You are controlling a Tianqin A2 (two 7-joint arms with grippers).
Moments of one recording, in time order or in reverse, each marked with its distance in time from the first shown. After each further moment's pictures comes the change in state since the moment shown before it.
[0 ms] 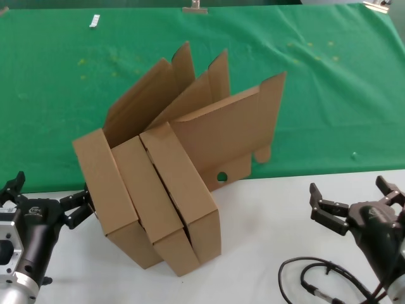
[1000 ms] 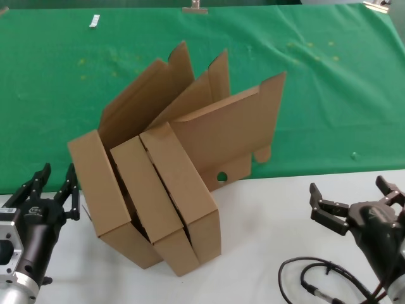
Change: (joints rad) left arm 0.000 0.000 0.000 0.000 0.000 0.000 0.000; right arm 0.000 0.000 0.000 0.000 0.000 0.000 0.000
